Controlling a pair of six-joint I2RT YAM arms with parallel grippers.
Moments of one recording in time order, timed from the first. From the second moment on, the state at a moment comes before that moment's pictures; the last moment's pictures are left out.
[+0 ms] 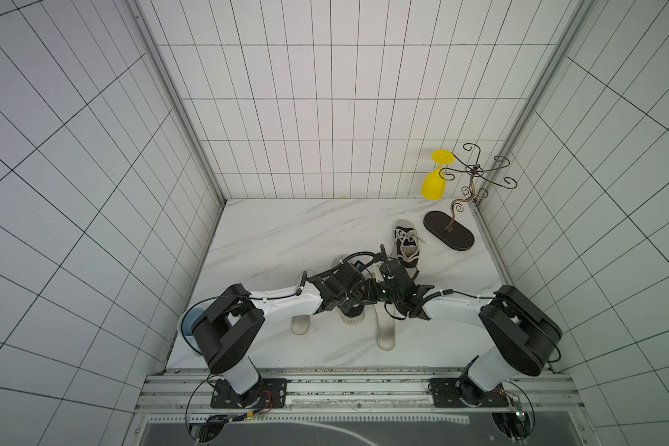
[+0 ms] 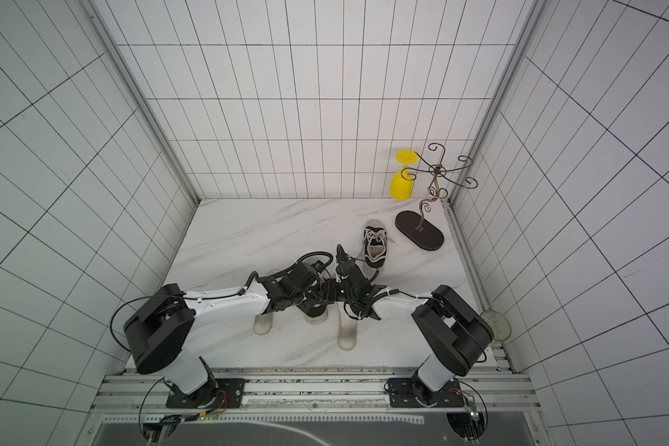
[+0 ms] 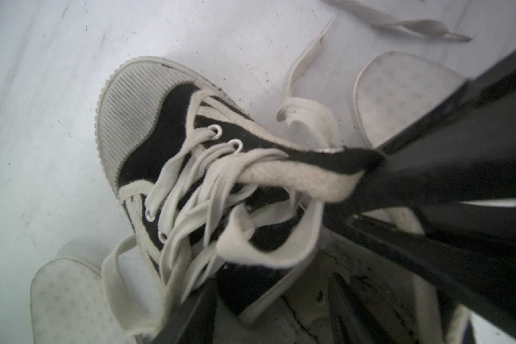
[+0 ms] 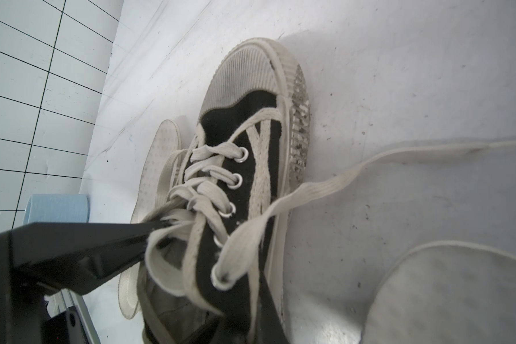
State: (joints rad) left arm -0.86 1.66 0.96 -0.33 -0.21 -0.10; right arm 0.72 1.59 0.68 0.25 -0.16 0.74
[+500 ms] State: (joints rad) left arm -0.80 1.77 1.04 -0.32 -0.15 -0.08; right arm 0.70 1.59 0.67 0.27 -0.17 0.71
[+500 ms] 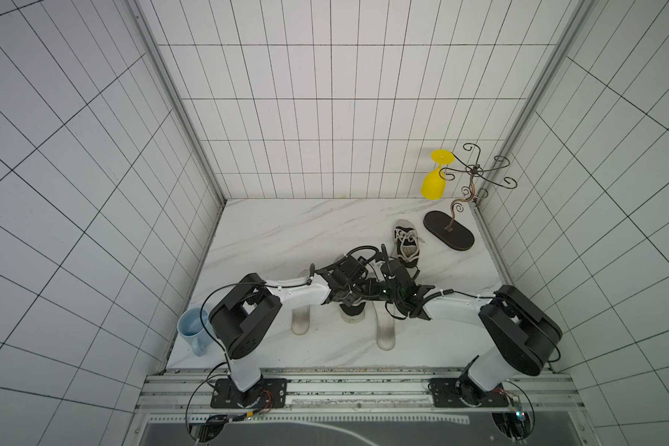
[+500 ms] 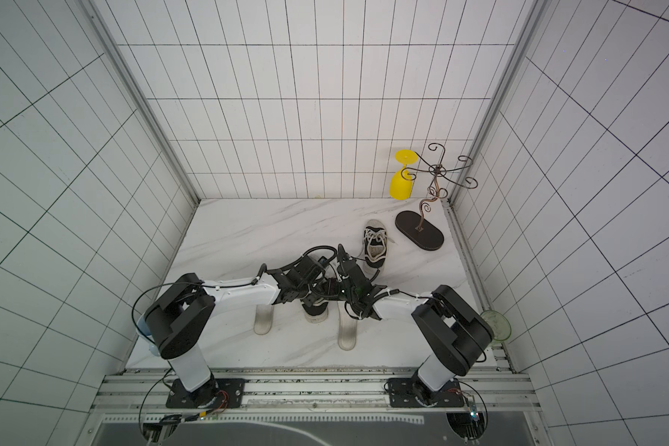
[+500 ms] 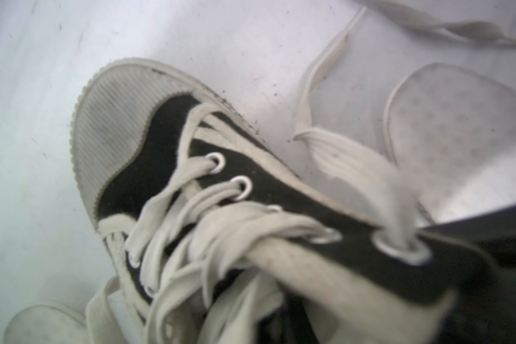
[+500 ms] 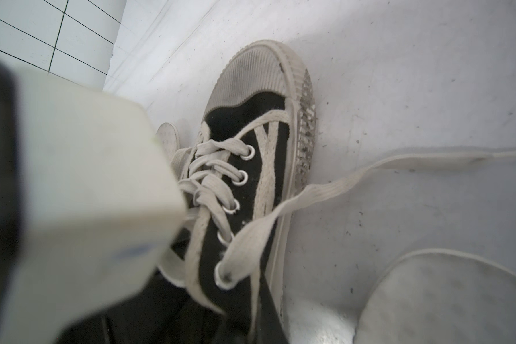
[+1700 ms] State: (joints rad) left arm -0.59 1.60 1.06 -0.44 0.56 -0.15; right arm 0.66 1.48 0.74 -0.13 -0.12 0.50
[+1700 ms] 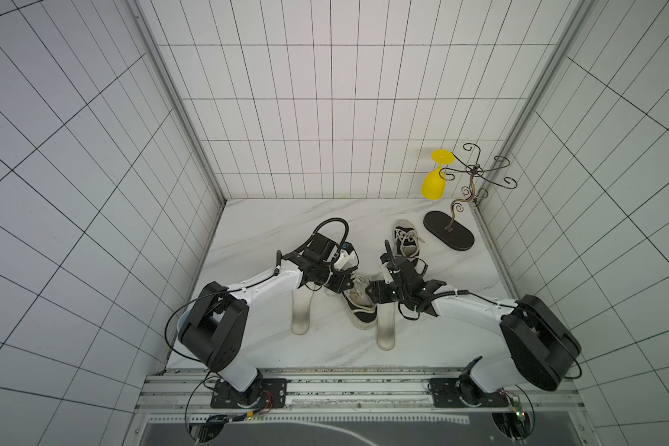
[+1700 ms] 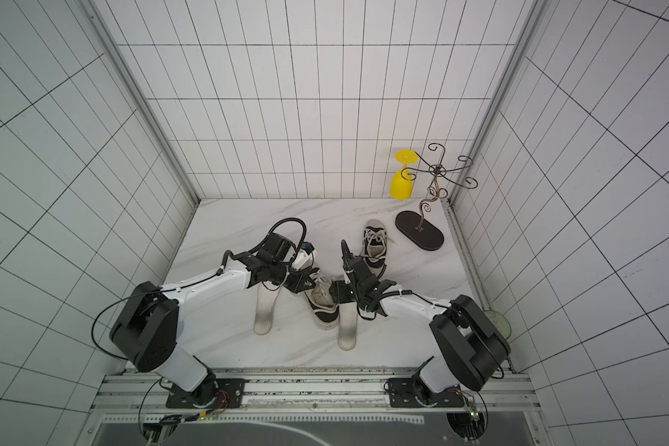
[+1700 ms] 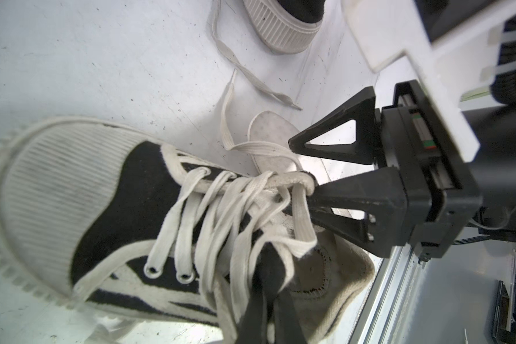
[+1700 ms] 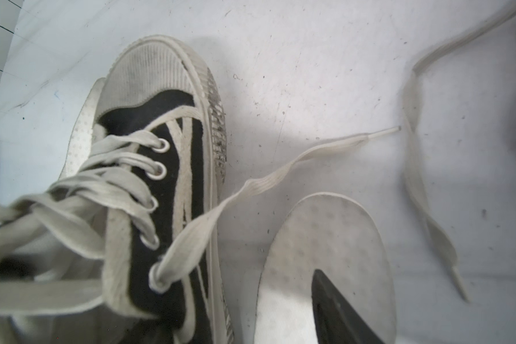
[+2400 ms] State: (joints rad) left arm -0.56 1.64 1.11 -0.37 0.30 -0.54; right arm 0.67 1.56 1.06 -0.48 -0.18 0.69
